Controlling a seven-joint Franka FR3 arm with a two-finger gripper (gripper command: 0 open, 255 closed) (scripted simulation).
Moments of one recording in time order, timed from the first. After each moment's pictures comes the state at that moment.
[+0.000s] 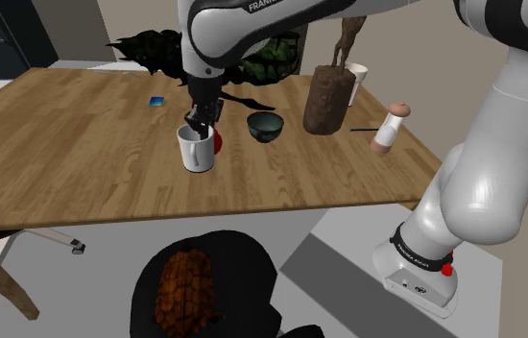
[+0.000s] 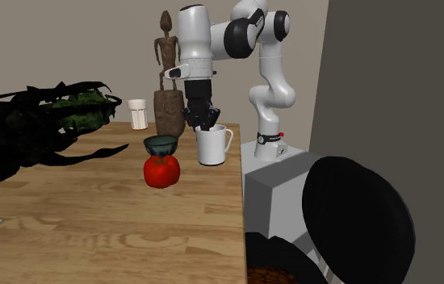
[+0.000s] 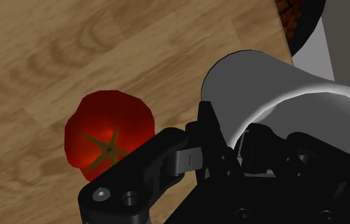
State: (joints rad) arm 0.16 0.15 0.19 -1.88 0.04 2.05 0.04
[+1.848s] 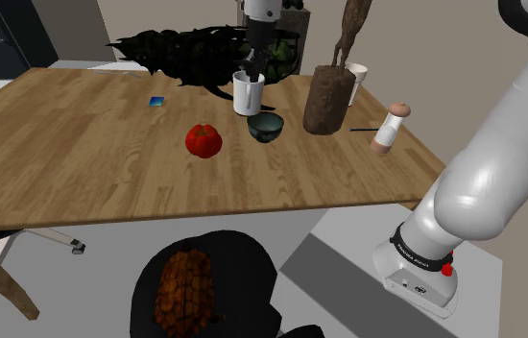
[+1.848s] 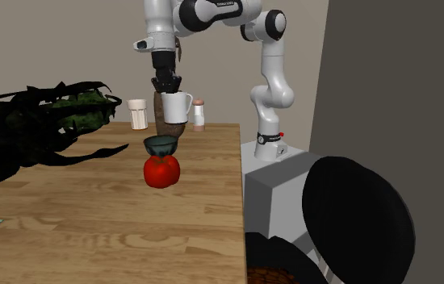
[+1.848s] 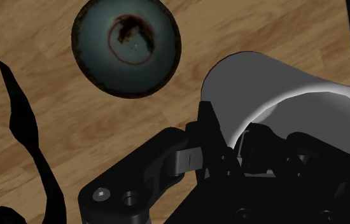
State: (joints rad) arm -0.03 0.04 0.03 -1.81 0.07 1.84 -0.30
